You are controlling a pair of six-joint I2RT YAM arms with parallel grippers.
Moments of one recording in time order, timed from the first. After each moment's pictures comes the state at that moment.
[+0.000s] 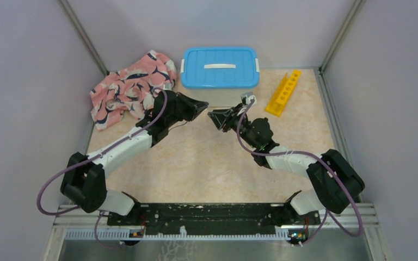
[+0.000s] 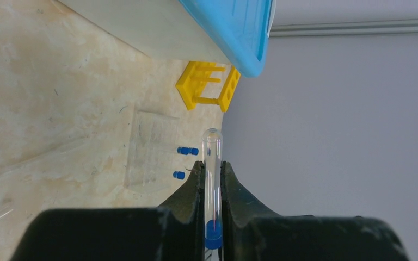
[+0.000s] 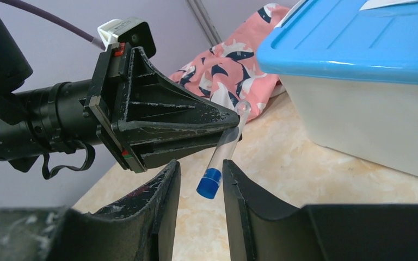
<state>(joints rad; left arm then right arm) -0.58 1.43 0.99 0.13 0.04 -1.34 0.67 1.39 0.59 0.98 -0.11 0.51</state>
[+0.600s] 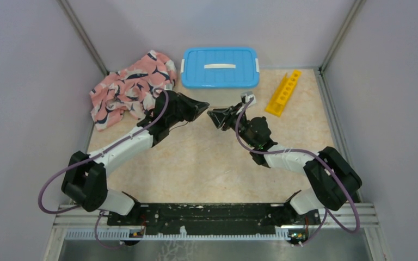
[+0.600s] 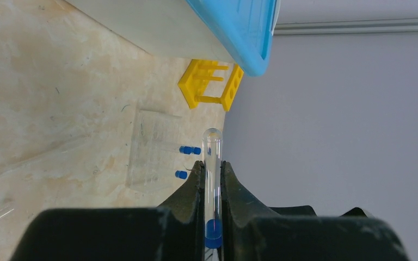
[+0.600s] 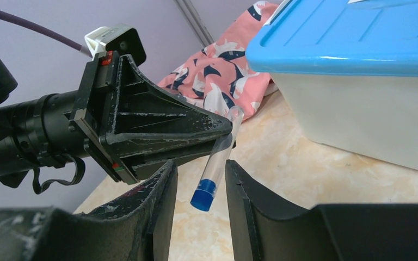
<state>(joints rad) -0.58 1.44 0.99 0.14 0.03 -1.34 0.67 1.43 0.61 0.98 -0.07 0.54</state>
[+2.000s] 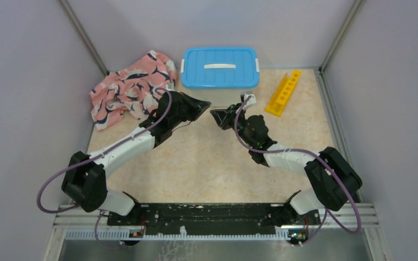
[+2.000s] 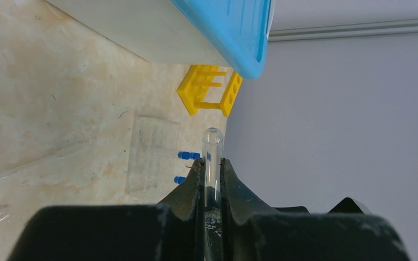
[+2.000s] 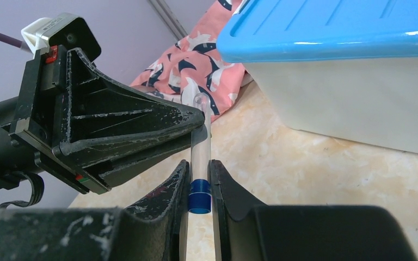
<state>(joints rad) -0.63 1.44 1.01 0.13 -0.05 -1.32 0.68 1.43 0.64 0.87 0.02 0.54</state>
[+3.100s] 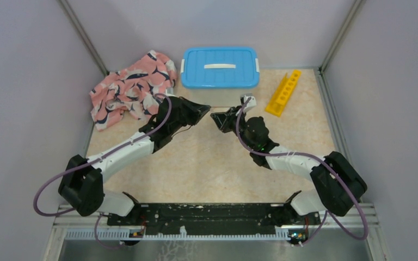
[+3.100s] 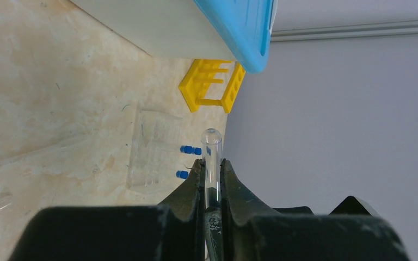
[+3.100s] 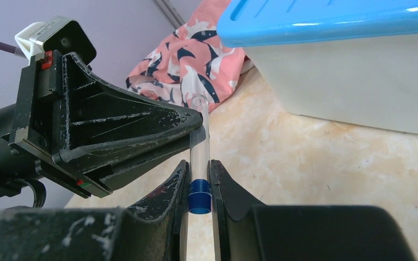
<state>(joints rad) -0.66 1.40 0.95 0.16 -0.10 -1.34 0.69 1.37 0.62 0.80 0.05 0.55</state>
